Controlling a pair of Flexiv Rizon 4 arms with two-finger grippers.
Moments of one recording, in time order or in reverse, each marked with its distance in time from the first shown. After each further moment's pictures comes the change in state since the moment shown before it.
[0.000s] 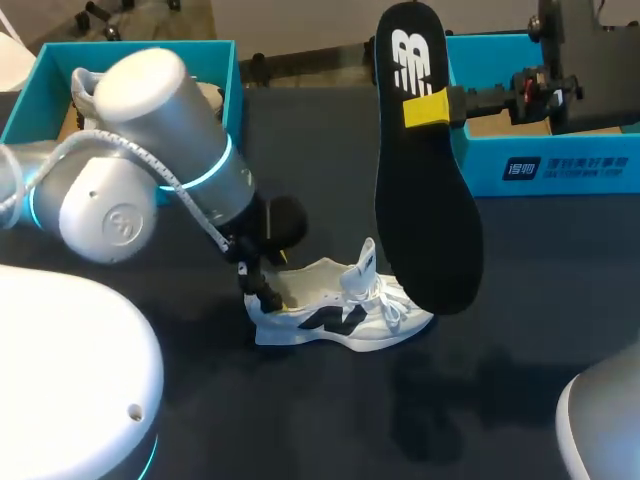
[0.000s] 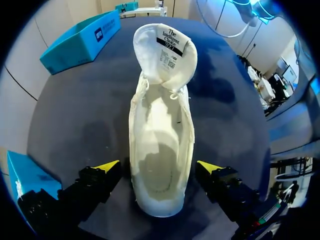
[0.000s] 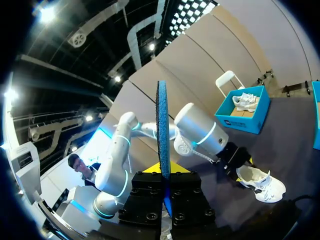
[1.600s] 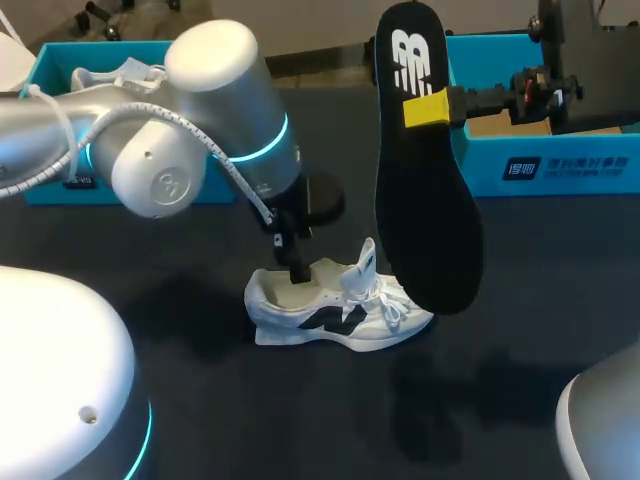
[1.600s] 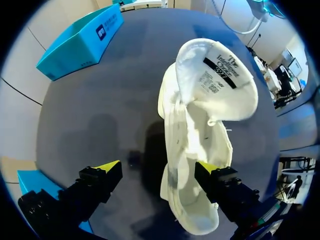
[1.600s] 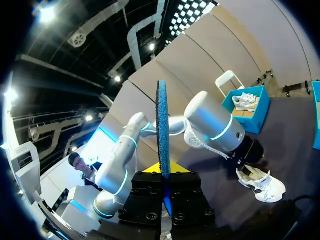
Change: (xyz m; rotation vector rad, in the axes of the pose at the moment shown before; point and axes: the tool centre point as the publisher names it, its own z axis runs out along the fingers) left arm -0.045 -0.041 0.011 -0.074 -0.047 0.049; right arm 0.000 0.000 0.000 0.000 0.000 0.000
